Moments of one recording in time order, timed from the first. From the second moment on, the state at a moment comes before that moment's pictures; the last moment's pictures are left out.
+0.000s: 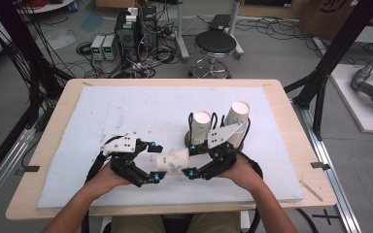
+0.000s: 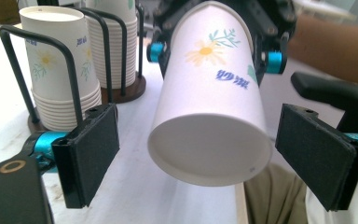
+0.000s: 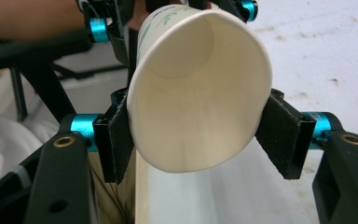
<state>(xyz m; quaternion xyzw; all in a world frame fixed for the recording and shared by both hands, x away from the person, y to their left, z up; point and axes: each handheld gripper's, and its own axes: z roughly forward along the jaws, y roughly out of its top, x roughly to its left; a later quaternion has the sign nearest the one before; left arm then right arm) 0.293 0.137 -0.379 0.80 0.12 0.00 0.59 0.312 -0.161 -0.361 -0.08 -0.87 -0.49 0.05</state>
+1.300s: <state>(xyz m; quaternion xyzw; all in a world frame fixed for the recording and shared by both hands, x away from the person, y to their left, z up) 0.301 0.113 -0.363 0.88 0.07 0.01 0.46 0.314 -0.077 -0.296 0.03 -0.98 -0.18 -0.02</state>
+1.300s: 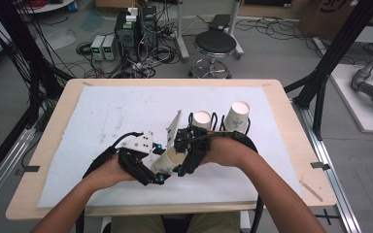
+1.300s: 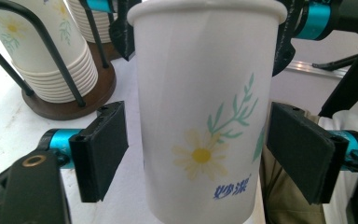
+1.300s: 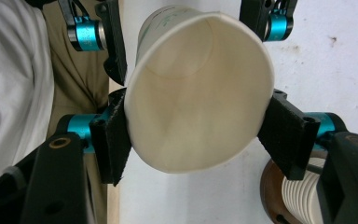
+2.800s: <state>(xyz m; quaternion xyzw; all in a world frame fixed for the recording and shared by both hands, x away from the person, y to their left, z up) 0.303 0.153 -0.393 0.79 0.16 0.05 0.59 0.319 -0.170 -0.301 -0.14 -0.88 -0.46 -0.06</state>
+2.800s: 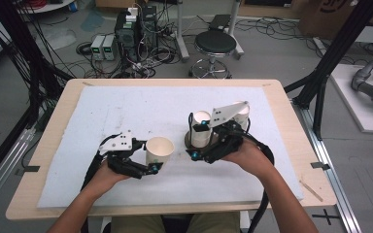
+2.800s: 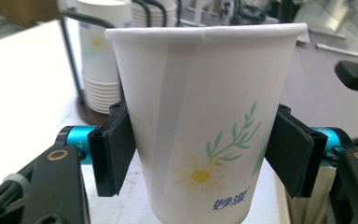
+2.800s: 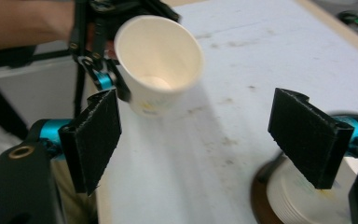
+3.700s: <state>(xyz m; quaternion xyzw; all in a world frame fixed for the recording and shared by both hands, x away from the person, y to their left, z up) 0.296 0.183 -0.404 0.74 0.20 0.12 0.63 0.291 -0.280 -0.374 -0.28 -0.79 -0.52 -0.15</state>
